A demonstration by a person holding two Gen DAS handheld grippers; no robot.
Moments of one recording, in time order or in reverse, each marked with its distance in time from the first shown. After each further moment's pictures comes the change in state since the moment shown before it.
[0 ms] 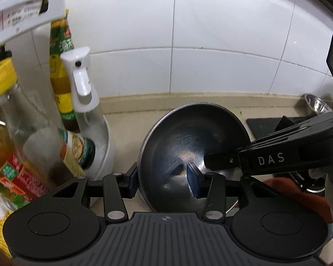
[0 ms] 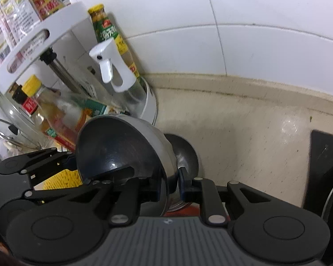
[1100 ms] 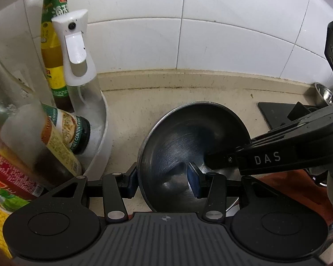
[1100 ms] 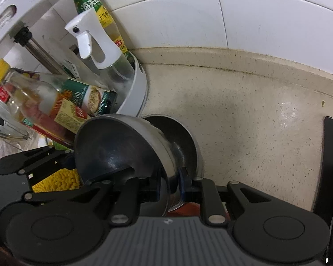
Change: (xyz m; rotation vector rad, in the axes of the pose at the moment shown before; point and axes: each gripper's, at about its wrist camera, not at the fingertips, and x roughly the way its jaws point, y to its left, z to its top) left arm 0.046 0.011 -0.004 -0.024 0.104 -0.016; right arm 0.049 -0.011 0.010 0.012 0.118 -0.026
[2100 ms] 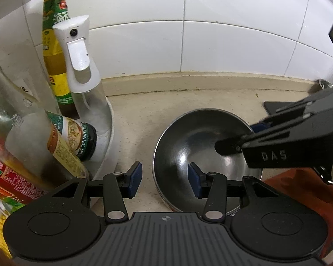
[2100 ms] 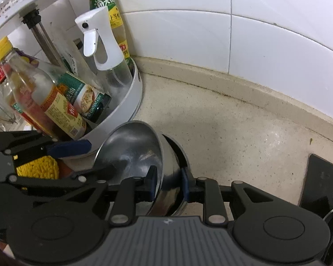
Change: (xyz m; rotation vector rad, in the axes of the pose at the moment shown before) left arm -0.002 -0.001 0.005 0.038 -0.015 0.038; right arm -0.008 0.006 0.003 -0.172 -0.081 -0.095
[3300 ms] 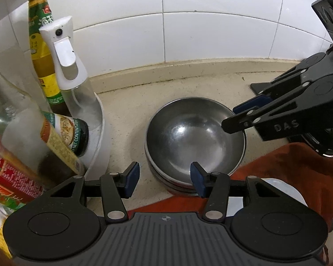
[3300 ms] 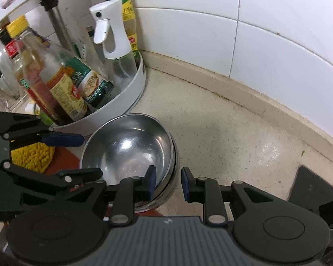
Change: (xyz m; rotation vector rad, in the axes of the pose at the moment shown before) left arm -0.010 -0.009 -0.015 0.097 0.012 -0.028; right arm -0.011 -0.006 -0.016 -0.140 0.000 0.000
